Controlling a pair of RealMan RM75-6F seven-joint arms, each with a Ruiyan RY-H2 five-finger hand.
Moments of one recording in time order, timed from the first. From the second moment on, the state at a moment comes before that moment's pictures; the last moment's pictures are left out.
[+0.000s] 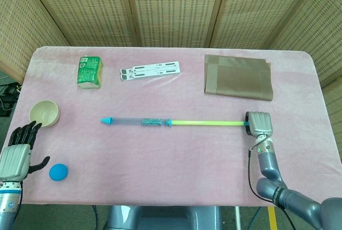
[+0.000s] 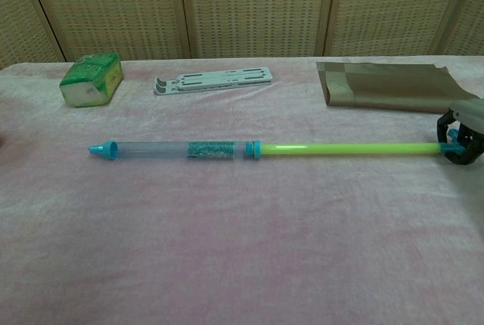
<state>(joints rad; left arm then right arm) -0.11 -1.22 -0.05 -1.67 1.38 1.42 0.18 0.59 -1.65 0.24 -1.07 -0.89 0.93 -0.47</state>
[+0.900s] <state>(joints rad) -0.22 -1.21 -0.16 -1.72 1.24 1.30 0.24 0.60 -1.24 0.30 -1.74 -0.68 1.12 -0.68</state>
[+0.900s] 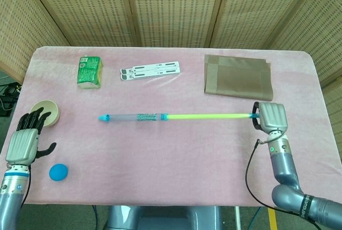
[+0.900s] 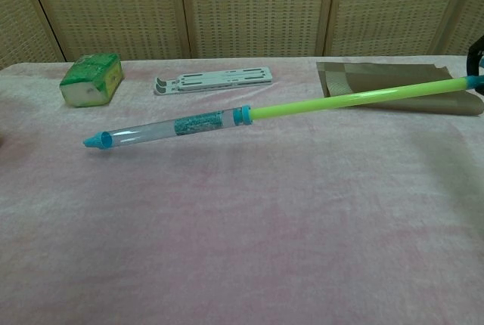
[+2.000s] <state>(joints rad) -0.60 -1.31 -0.28 -1.61 0.74 1.01 0.57 0.63 -1.06 0.25 -1.86 -0.61 1.07 -0.57</state>
